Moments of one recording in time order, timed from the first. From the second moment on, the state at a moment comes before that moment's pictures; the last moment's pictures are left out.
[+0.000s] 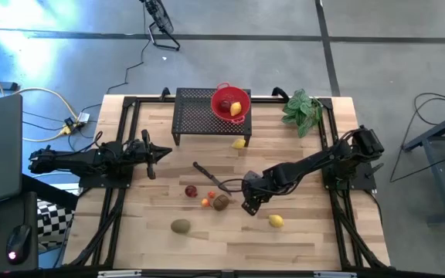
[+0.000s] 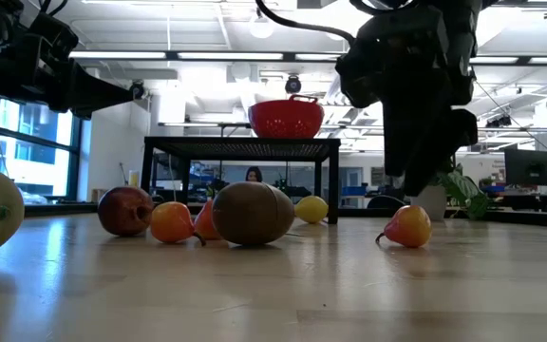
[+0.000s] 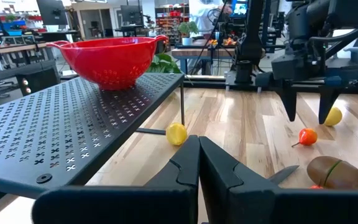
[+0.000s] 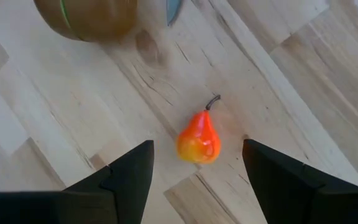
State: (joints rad) left arm -0.01 0.06 0.02 0.02 -0.27 0.03; right arm 0.28 1.73 1.10 -0.57 -0.02 1.00
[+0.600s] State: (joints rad) left arm -0.01 0.06 0.02 0.02 -0.27 0.02; right arm 0.32 1.73 1.10 -0.56 0.03 1.00
